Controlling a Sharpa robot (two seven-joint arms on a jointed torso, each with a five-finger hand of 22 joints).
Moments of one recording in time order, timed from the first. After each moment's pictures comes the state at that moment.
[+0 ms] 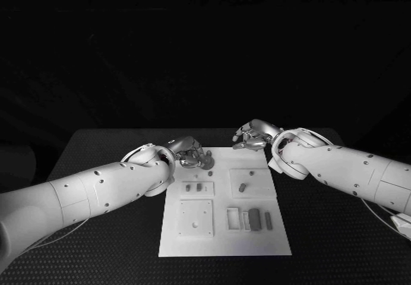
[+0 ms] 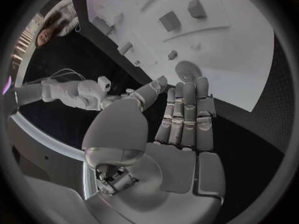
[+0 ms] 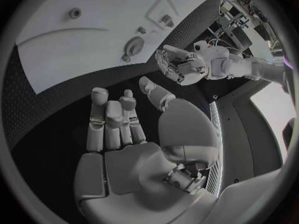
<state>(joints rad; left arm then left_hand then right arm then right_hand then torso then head) 1.23 -0.49 -0.14 1.18 -1.25 -0.33 -0.07 1.14 -0.10 0.58 -0.29 0.08 0.83 0.14 0.41 0.52 1.03 0.11 0.33 0.31 0.91 0.01 1.03 0.57 0.06 1.04 -0.09 0.43 1.20 1.21 -0.69 -0.01 1.23 -1.16 -0.31 -0.04 1.02 -0.11 0.59 -0.24 0.08 0.89 0.12 0.27 0.56 1.02 0.03 1.13 1.06 1.18 -0.08 1.41 0.97 0.25 1.11 0.00 0.88 1.31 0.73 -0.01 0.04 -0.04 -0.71</state>
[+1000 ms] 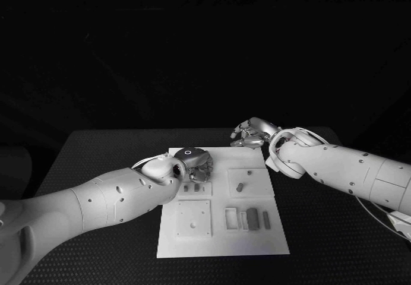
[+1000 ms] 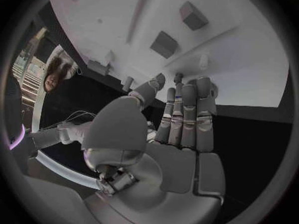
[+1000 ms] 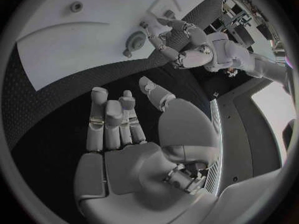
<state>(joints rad) 1.19 -0.40 -0.17 1.10 -1.58 -0.30 -0.02 1.14 -0.11 0.54 -0.28 0.06 0.86 0.12 0.33 0.48 1.10 0.10 0.15 0.27 1.00 -0.01 1.14 0.63 0.05 1.16 -0.11 0.50 1.30 1.21 -0.68 -0.01 1.22 -1.15 -0.35 -0.04 1.02 -0.11 0.59 -0.24 0.08 0.87 0.14 0.25 0.56 1.00 0.04 1.12 1.05 1.16 -0.07 1.39 0.96 0.25 1.10 0.00 0.87 1.31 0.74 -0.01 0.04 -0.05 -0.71</state>
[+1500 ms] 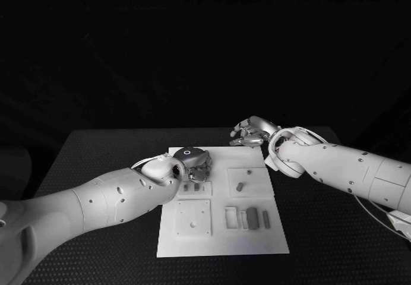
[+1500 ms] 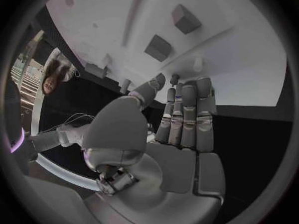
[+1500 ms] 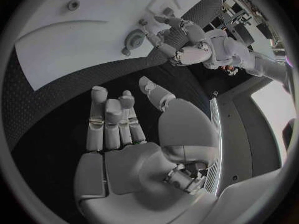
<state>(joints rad) 1.19 -0.39 -0.17 1.08 -1.60 -0.31 -0.03 1.14 -0.11 0.55 -0.27 0.06 0.86 0.12 0.32 0.48 1.11 0.11 0.13 0.27 1.01 0.00 1.16 0.64 0.05 1.17 -0.10 0.51 1.31 1.21 -0.68 -0.01 1.22 -1.14 -0.36 -0.03 1.02 -0.11 0.60 -0.24 0.08 0.86 0.14 0.25 0.56 1.00 0.04 1.08 1.01 1.15 -0.07 1.35 0.94 0.25 1.09 0.01 0.84 1.31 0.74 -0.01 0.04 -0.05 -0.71</state>
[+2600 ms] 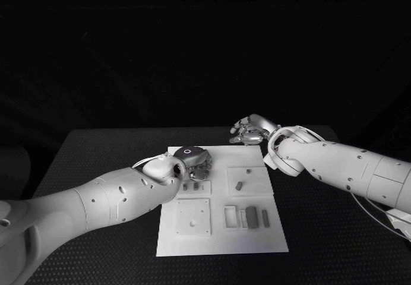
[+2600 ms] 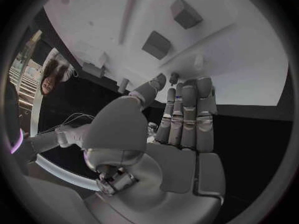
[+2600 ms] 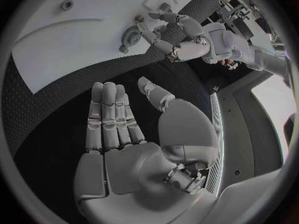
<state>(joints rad) 1.18 -0.37 -0.17 1.06 -1.60 -0.32 -0.04 1.15 -0.11 0.55 -0.27 0.07 0.85 0.12 0.31 0.47 1.11 0.11 0.11 0.28 1.02 0.00 1.17 0.64 0.05 1.18 -0.10 0.52 1.31 1.21 -0.68 -0.01 1.21 -1.08 -0.37 -0.02 1.01 -0.11 0.63 -0.26 0.08 0.81 0.19 0.24 0.58 0.87 0.10 0.75 0.62 0.99 0.01 0.87 0.72 0.25 0.85 0.14 0.53 1.19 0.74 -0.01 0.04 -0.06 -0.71</state>
